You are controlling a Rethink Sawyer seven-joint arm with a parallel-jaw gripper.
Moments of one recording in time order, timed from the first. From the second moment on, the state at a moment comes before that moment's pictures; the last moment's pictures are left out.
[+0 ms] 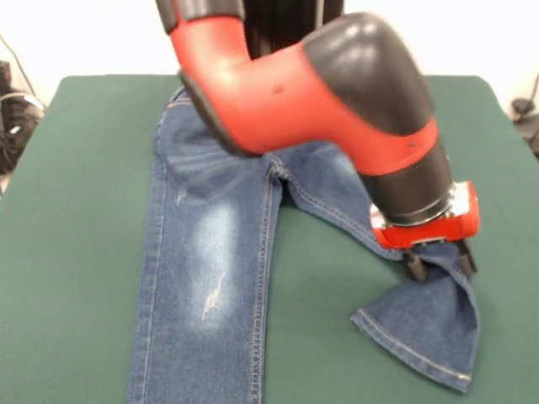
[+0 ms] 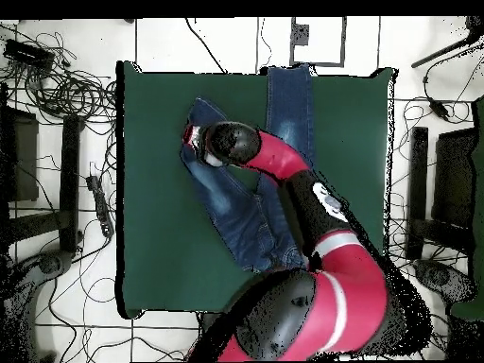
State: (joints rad) arm -0.33 -0.24 0.44 1.26 -0.07 0.57 1.74
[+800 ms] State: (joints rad) arm -0.21 -0.38 0.32 0.98 -0.47 0.57 1.74
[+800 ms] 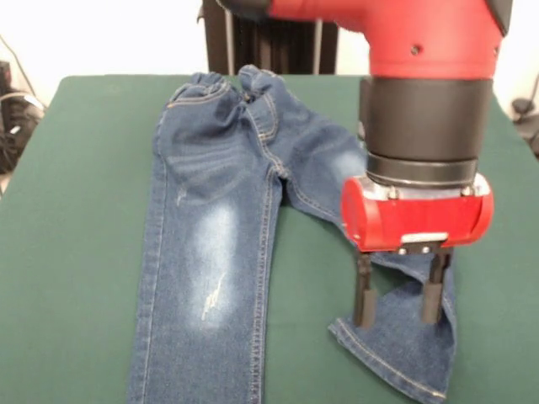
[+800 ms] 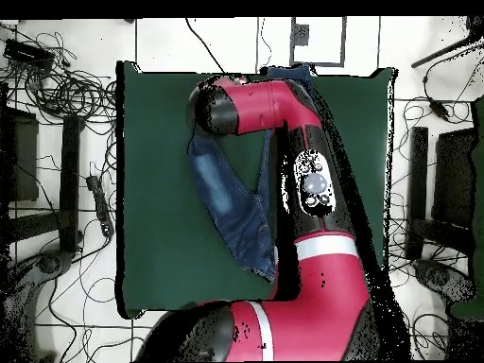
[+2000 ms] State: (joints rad) arm -0.20 -0.37 0.27 0.91 -0.39 0.76 1.74
